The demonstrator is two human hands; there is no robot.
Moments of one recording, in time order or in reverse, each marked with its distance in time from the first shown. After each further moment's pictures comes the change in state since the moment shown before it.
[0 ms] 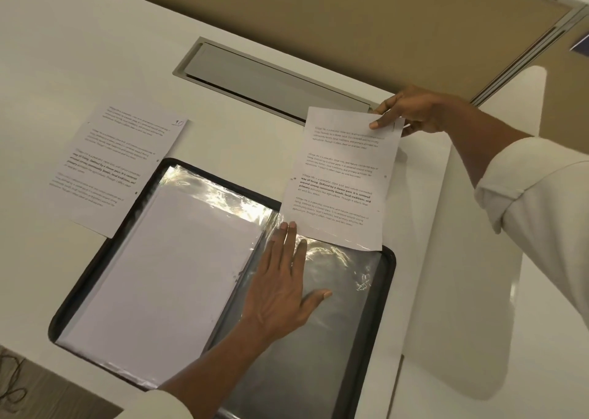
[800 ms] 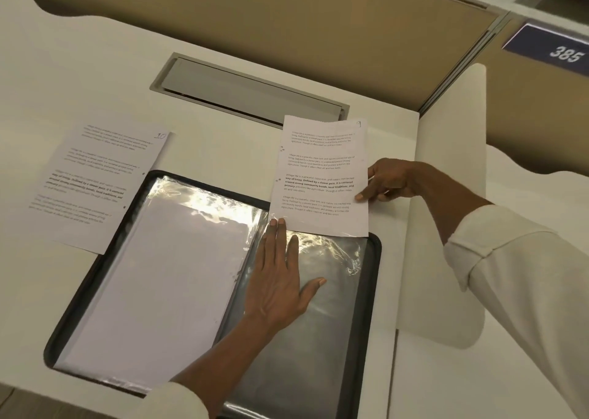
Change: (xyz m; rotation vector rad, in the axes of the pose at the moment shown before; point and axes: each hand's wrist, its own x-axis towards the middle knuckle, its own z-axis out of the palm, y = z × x) left_hand -0.002 -0.005 0.000 -0.002 0.007 0.014; right_hand -0.074 0.086 0.077 0.098 -0.159 0.229
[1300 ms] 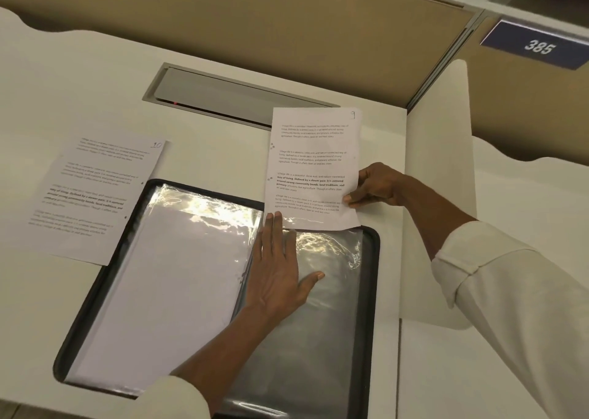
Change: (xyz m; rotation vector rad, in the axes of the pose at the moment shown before) left_hand 0.009 -0.013 -0.009 -0.046 0.046 0.026; right_hand -0.007 0.013 0.037 0.294 0.136 -0.116
